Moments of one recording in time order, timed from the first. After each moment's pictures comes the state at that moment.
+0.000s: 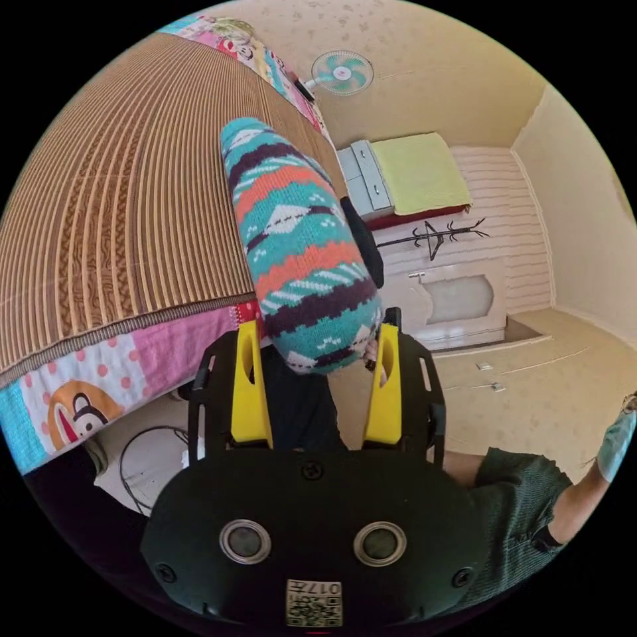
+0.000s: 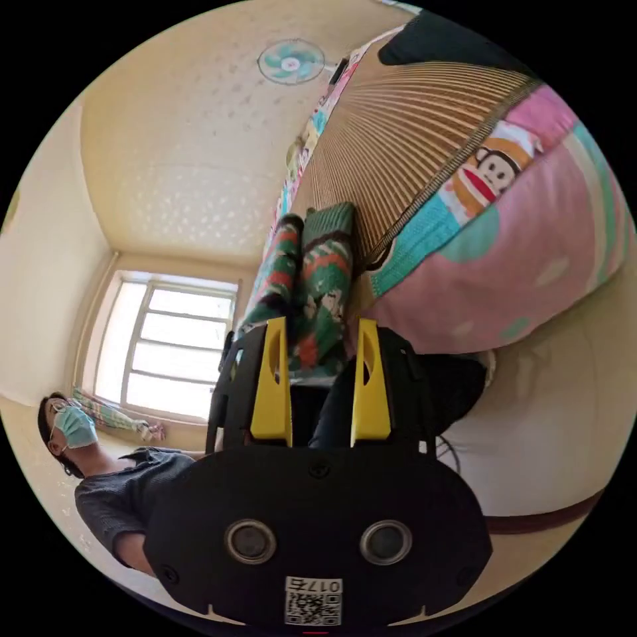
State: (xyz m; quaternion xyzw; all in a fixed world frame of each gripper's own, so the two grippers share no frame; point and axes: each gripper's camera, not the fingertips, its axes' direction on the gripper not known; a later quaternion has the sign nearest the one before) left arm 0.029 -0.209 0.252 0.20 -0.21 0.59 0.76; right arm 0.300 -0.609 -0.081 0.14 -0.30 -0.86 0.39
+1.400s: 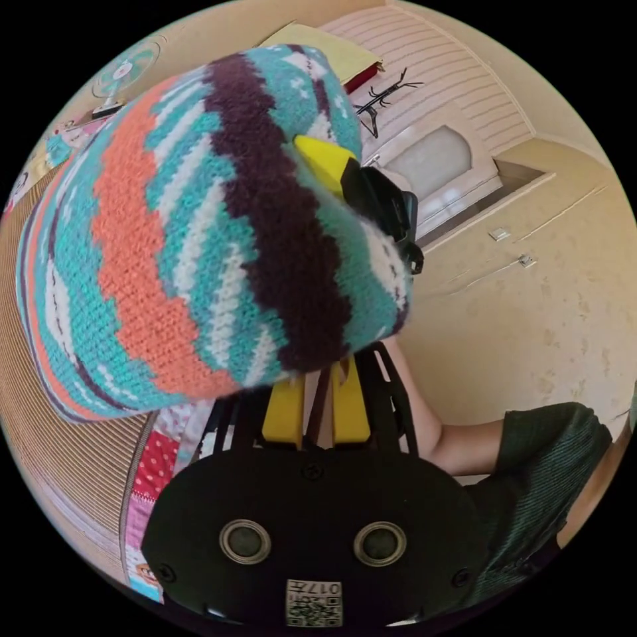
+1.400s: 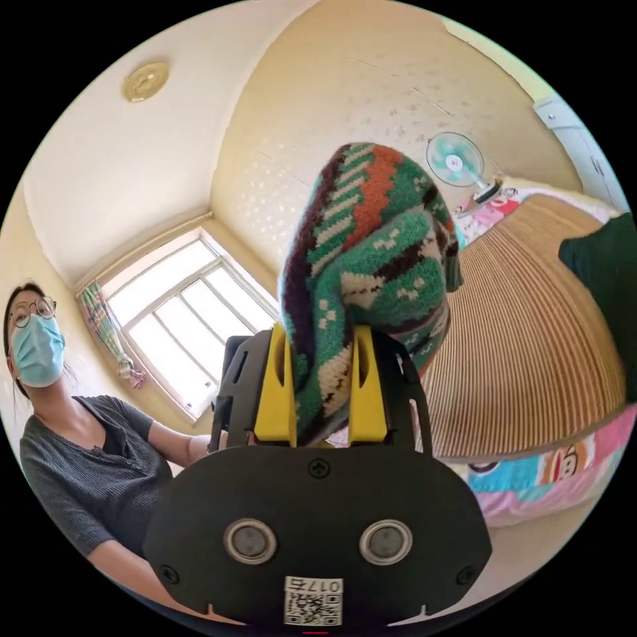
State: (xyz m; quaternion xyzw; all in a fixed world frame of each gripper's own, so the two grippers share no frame) left arm 0.095 -0.205 0.507 0.06 -0.42 0.73 0.54; right arm 0.492 -0.442 -0.144 0.23 -0.33 -0.91 0.06
